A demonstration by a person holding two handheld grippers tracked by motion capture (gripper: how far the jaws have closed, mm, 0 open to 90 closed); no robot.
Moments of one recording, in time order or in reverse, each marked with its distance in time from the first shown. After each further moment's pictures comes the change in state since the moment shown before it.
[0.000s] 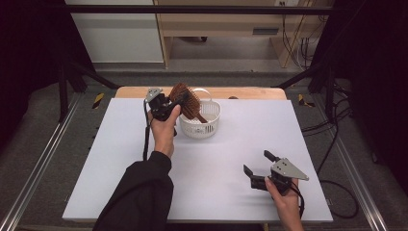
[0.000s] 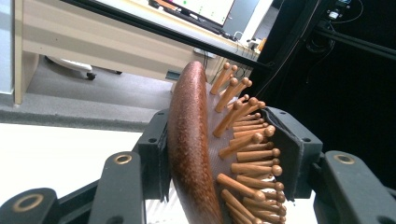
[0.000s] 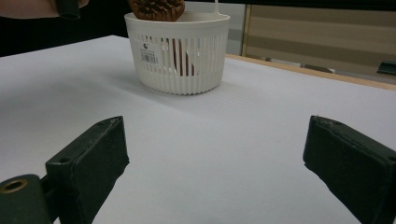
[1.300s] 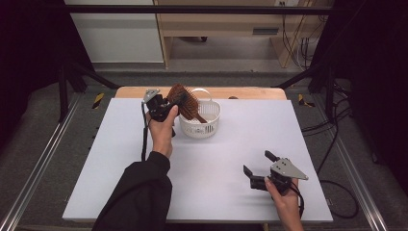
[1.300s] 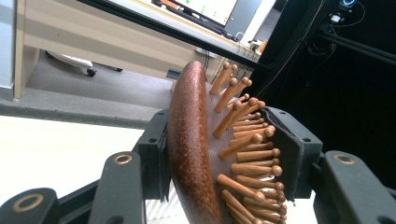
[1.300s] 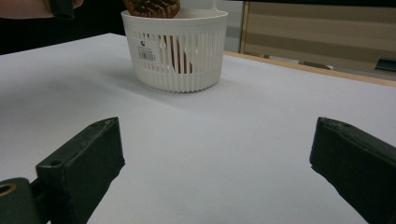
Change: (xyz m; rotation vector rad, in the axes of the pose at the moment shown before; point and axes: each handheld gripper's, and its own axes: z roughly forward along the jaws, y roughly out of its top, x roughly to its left) left arm 0.007 -0.002 -0.002 0.000 0.001 -0.031; right arm 0.000 -0.001 0.001 0.010 -0.009 0.006
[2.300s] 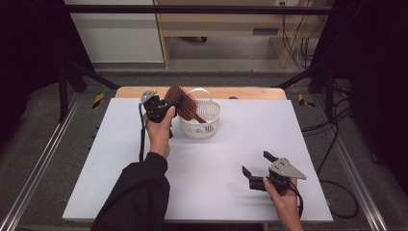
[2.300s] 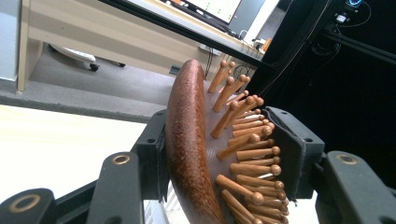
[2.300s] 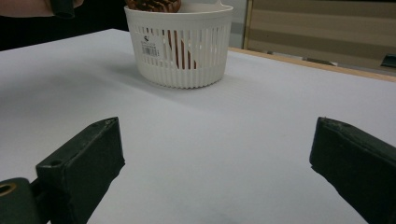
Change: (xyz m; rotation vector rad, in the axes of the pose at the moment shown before) left arm 0.011 -0.003 -0.003 0.012 0.012 -0.019; right arm 0.002 -0.001 0.002 0.016 0.012 -0.002
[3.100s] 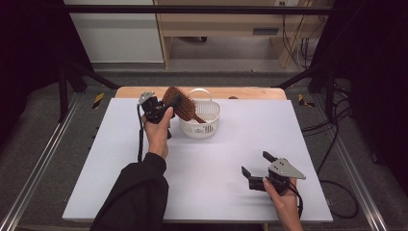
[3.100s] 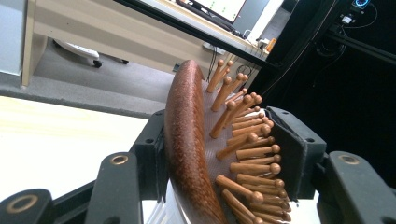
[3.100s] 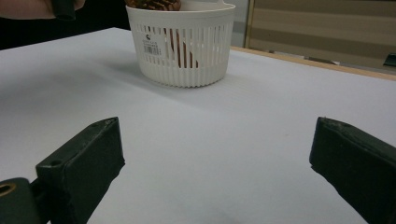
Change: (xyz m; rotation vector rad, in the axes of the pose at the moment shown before) left arm 0.008 -0.002 -0.002 0.005 0.010 -0.017; right arm 0.001 0.000 0.001 0.005 0.007 0.000
